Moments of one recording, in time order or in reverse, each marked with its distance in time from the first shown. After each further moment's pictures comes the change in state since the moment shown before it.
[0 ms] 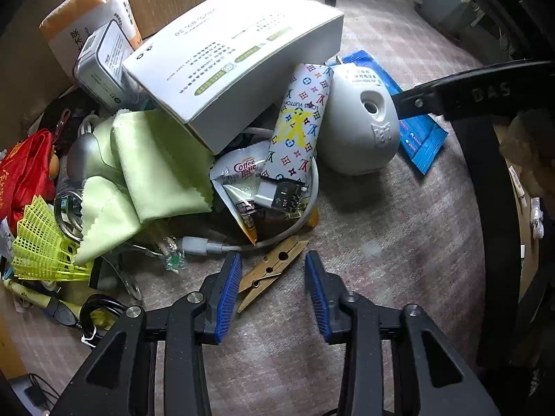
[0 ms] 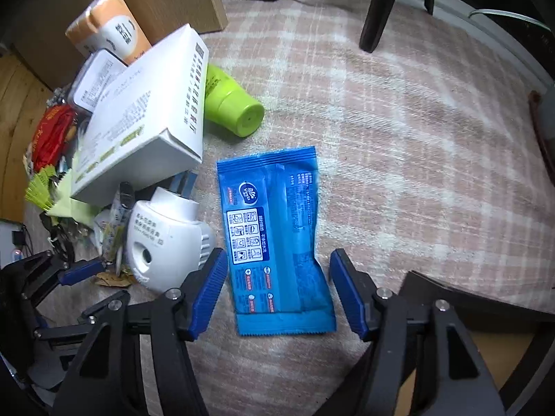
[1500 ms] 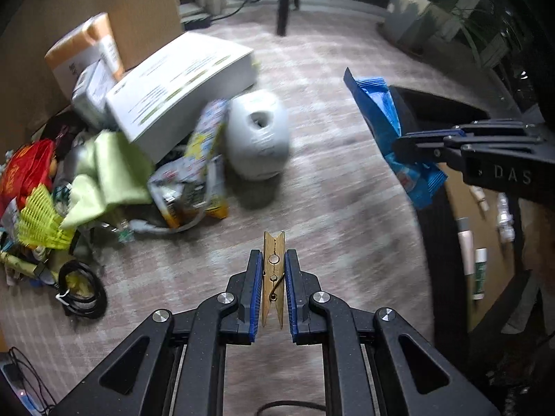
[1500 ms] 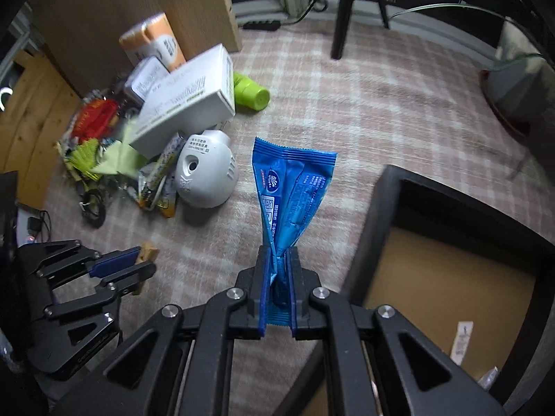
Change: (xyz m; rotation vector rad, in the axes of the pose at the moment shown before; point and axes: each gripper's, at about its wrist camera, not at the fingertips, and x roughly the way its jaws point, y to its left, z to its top) left arm -0.034 -0.072 -0.001 -0.032 -0.111 -0.062; right arm -0.099 -0.037 -0.112 0.060 -0.176 0.035
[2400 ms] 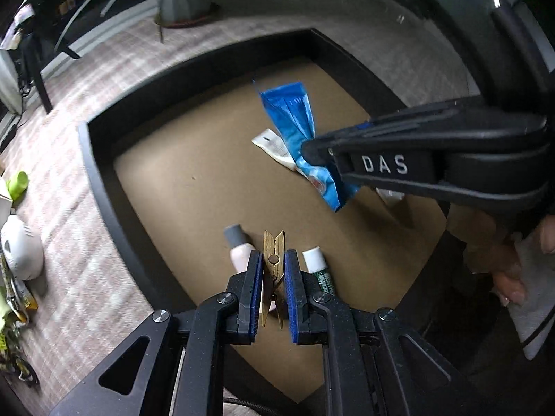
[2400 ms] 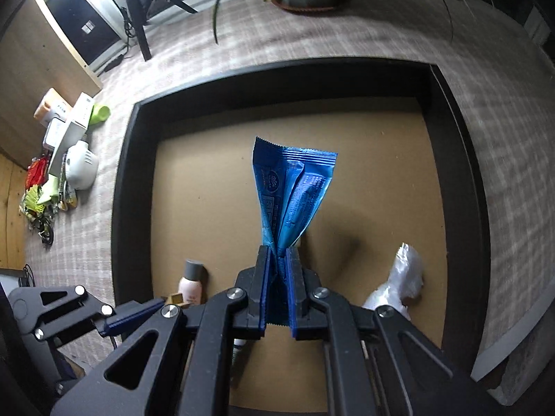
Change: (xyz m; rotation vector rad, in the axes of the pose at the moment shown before) left arm 0.007 -0.239 -0.022 0.414 0.073 -0.171; right arm -0.020 -0.133 -0.110 0.391 0.001 -0.129
